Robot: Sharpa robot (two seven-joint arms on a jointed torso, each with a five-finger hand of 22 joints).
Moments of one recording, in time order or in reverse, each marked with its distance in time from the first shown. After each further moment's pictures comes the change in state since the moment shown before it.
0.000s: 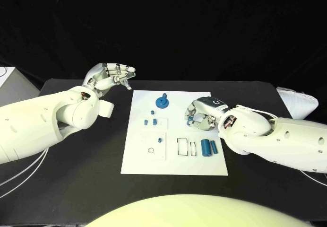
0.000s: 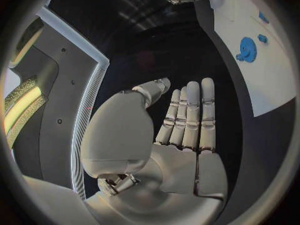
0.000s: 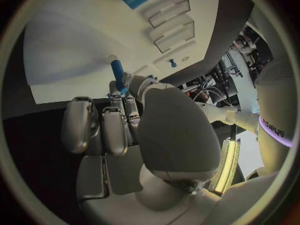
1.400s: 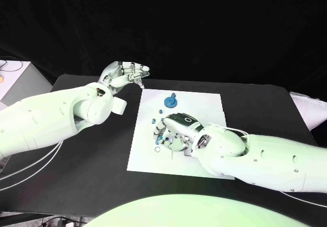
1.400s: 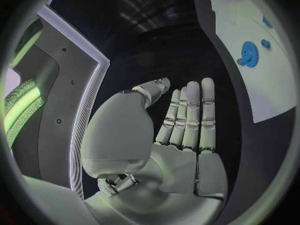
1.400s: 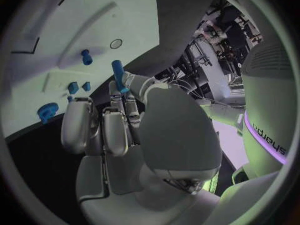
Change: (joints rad) left arm -0.002 0.024 0.000 -0.010 0.000 0.007 -0.001; left_hand 0.000 0.000 -0.003 0.003 0.000 -0.004 0.004 0.000 -0.001 -0.004 -0.004 0.000 -0.001 0.000 0.000 0.000 -0.001 0.000 0.000 0.000 -0.005 -0.002; right arm -0.075 0.214 0.002 0.057 0.027 -0.029 0.062; right_hand -0.027 -0.013 0.031 -0.025 0.013 0.000 0.000 0.004 0.007 0.003 0.003 -0.020 0.000 0.004 -0.003 0.000 -0.012 0.000 0.000 0.000 0.005 0.000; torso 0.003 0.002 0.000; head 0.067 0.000
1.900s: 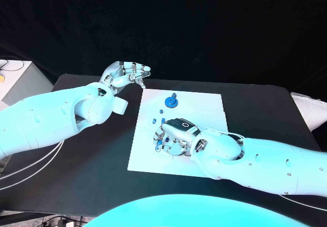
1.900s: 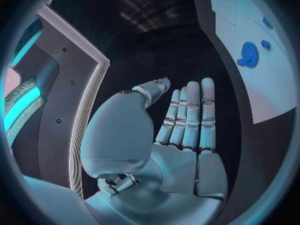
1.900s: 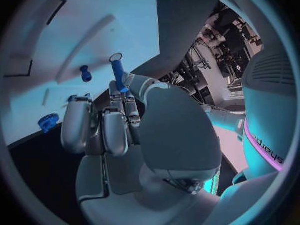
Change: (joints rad) left arm 0.000 0.003 0.000 -0.002 0.000 0.003 -0.001; left_hand 0.000 0.000 0.000 0.000 0.000 0.000 0.000 0.000 0.000 0.000 0.000 0.000 0.000 0.000 0.000 0.000 0.000 0.000 0.000 0.000 0.000 0.000; right arm -0.028 0.026 -0.008 -0.034 -0.027 0.025 0.001; right_hand 0.000 0.000 0.001 -0.001 0.000 -0.004 0.004 0.000 0.001 0.000 0.000 0.000 0.000 0.000 0.000 0.000 -0.002 0.000 0.000 0.000 0.000 0.000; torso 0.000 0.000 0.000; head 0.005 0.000
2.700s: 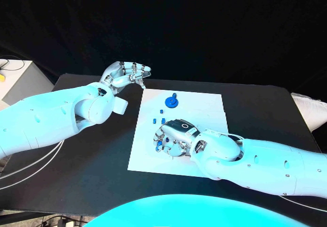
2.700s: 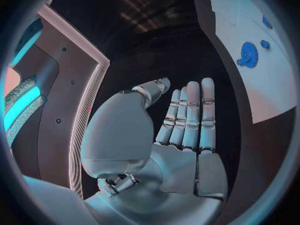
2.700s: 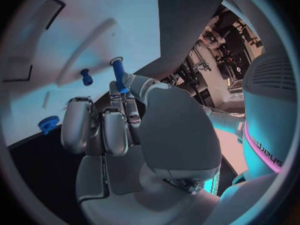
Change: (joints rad) left arm 0.000 -0.003 0.000 0.001 0.000 0.003 -0.002; left_hand 0.000 0.000 0.000 0.000 0.000 0.000 0.000 0.000 0.000 0.000 0.000 0.000 -0.001 0.000 0.000 0.000 0.000 0.000 0.000 0.000 0.000 0.000; right arm -0.009 0.009 0.001 -0.013 -0.017 0.007 0.000; right_hand -0.004 0.004 0.003 -0.003 0.005 -0.002 -0.002 -0.001 0.001 0.000 0.000 -0.003 0.001 0.000 0.000 0.000 0.000 0.000 0.000 0.000 -0.001 0.000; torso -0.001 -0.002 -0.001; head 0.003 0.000
